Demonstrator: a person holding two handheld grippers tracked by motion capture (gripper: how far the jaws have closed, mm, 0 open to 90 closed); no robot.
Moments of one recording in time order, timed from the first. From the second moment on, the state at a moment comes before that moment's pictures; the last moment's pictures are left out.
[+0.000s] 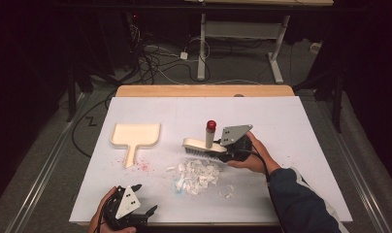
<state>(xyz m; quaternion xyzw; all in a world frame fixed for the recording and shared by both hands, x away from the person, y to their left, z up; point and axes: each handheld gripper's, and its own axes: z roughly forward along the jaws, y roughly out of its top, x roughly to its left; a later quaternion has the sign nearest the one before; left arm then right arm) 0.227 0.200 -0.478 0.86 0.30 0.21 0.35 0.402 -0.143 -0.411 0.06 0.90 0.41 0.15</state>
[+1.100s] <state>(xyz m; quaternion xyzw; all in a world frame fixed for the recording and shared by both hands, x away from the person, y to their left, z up) 0.230 0.193 -0.476 0.87 0.28 0.21 0.35 0.280 -0.253 -0.417 0.16 0.92 0.35 0.09</state>
